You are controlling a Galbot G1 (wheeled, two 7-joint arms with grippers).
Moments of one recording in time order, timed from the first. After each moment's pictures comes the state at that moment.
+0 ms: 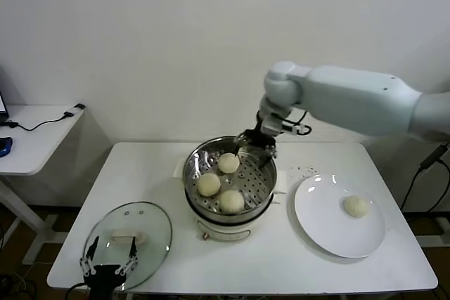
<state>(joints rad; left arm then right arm) 1.88 -1.57 -0.70 -2.11 0.11 -0.06 -0.01 0.74 1.00 -1.47 1.29 0.22 0.39 -1.05</state>
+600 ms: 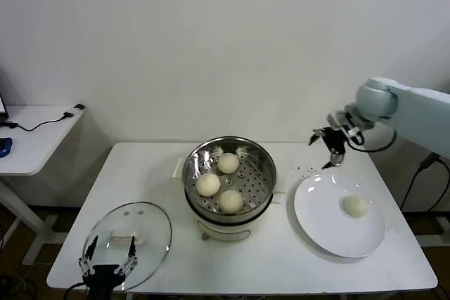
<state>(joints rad) 1.87 -1.57 -0.71 -2.11 0.10 -0.06 -0.02 0.60 0.65 -1.43 1.24 0.29 -0.06 -1.05</state>
